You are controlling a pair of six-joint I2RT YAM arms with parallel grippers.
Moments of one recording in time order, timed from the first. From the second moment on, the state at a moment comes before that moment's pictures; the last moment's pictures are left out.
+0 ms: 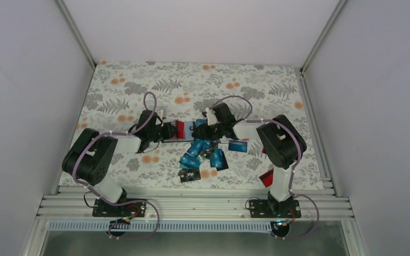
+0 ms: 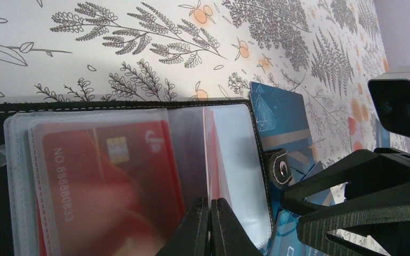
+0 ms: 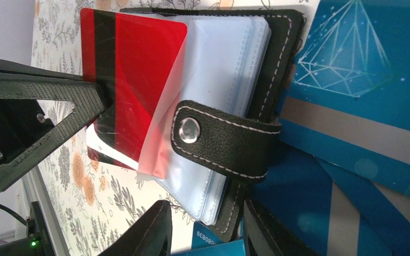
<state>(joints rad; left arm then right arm) -0.38 1.61 0.57 0.36 0.38 -0.65 0.57 1.91 0.97 0.06 -0.60 0.55</state>
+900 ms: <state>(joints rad) -0.38 1.74 0.68 0.28 0.47 -0.67 0.57 1.95 1.00 0.06 -0.62 0.56</state>
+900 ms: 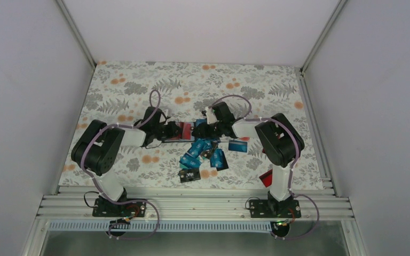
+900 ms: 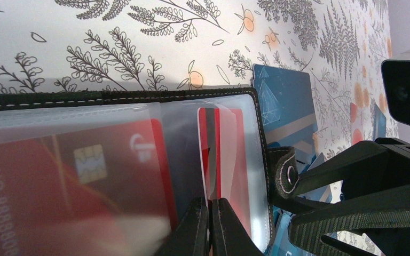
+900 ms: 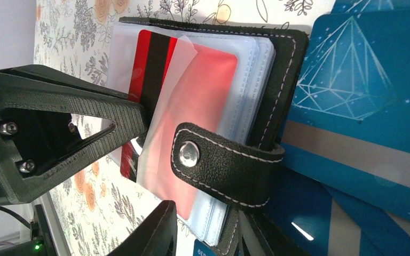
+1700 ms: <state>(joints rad) -0.43 1.79 0.73 0.26 0.49 -0.76 0.57 1.96 1.02 0.06 -0.66 0.56</state>
